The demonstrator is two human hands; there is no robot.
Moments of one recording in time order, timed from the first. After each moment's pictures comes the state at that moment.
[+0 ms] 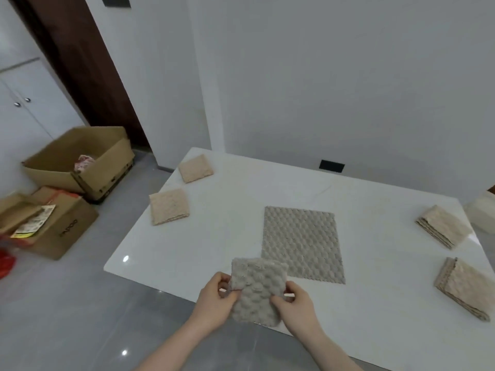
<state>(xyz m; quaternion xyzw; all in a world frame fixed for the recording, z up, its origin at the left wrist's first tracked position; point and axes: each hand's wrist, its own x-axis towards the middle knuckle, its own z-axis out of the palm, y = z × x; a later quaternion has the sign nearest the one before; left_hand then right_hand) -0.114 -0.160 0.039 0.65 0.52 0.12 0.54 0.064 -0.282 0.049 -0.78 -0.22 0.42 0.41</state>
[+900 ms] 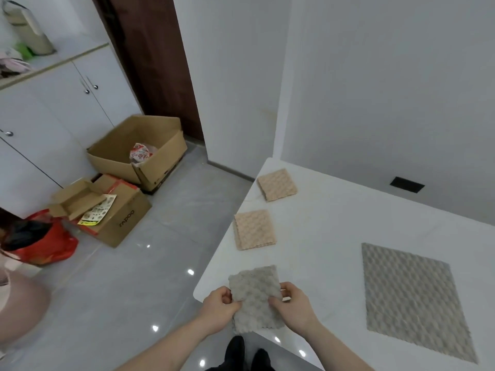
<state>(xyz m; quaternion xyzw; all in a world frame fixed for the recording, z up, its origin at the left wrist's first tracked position) -0.327 0.091 0.014 0.55 0.61 0.03 0.57 -0.121 0.004 0.033 -0.76 -0.29 0.49 0.31</state>
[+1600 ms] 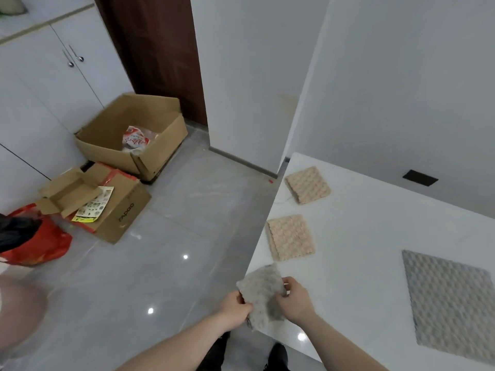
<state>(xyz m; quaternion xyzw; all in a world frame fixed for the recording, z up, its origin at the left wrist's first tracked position) -0.412 0.206 -0.147 0.49 0.56 -0.07 0.66 -0.215 0.137 -0.014 -0.82 -0.30 0.45 0.18</state>
